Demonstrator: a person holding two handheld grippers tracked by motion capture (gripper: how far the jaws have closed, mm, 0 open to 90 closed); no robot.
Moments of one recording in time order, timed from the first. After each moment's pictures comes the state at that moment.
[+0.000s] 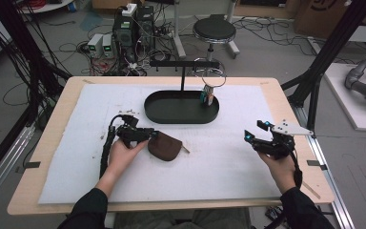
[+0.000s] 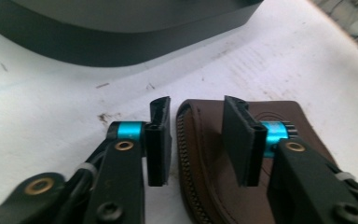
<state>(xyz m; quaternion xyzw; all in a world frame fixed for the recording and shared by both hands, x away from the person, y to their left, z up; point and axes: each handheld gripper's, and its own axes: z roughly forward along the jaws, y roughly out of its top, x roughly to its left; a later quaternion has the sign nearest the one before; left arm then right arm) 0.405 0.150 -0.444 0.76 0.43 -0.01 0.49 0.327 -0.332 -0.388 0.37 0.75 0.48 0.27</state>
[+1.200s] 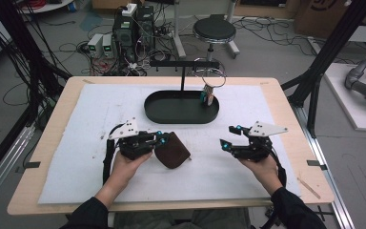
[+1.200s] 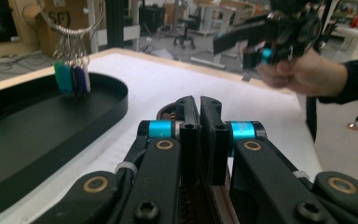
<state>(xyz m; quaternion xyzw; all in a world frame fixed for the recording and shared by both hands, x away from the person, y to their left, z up) 0.336 0.125 -0.404 0.73 0.18 0.09 0.65 0.326 -0.272 -0.389 0.26 0.80 0.51 0.17</state>
